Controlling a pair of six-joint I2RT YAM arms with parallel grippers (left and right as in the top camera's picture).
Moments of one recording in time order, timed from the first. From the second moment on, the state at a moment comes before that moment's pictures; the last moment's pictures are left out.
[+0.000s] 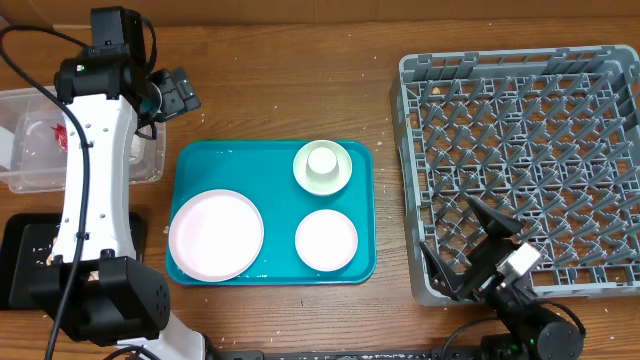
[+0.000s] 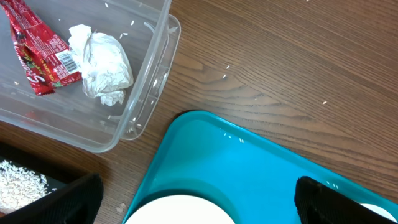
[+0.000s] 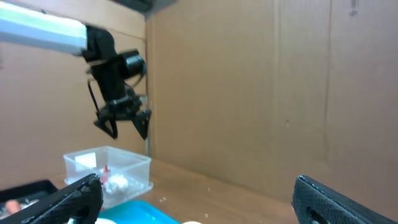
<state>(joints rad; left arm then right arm) 0.10 1.79 1.81 -1.16 -0.09 -0.36 0.09 0.01 0.02 0.43 -0.57 0.25</state>
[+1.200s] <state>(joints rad) 0.10 1.79 1.81 -1.16 -0.09 -0.36 0.43 1.44 1.29 -0.53 -0.53 0.24</state>
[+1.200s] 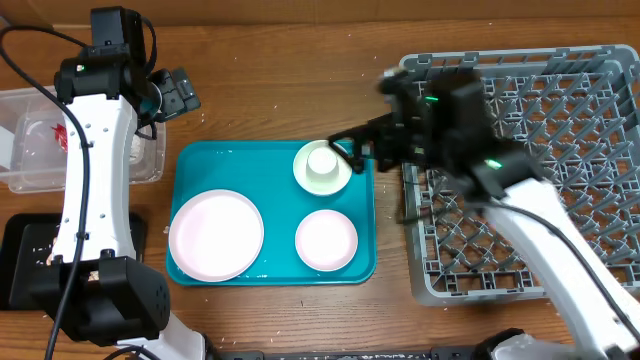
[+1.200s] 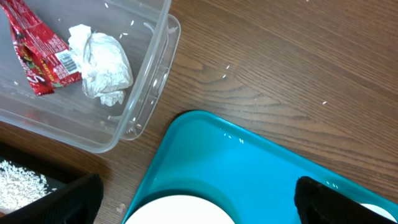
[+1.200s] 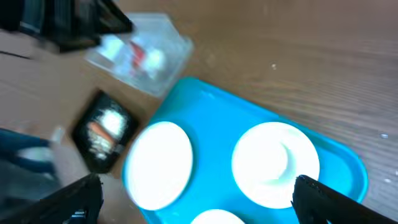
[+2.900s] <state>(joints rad) 0.10 1.79 1.81 -1.16 -0.09 -0.36 0.68 1.91 1.35 -0.42 0.06 0.39</state>
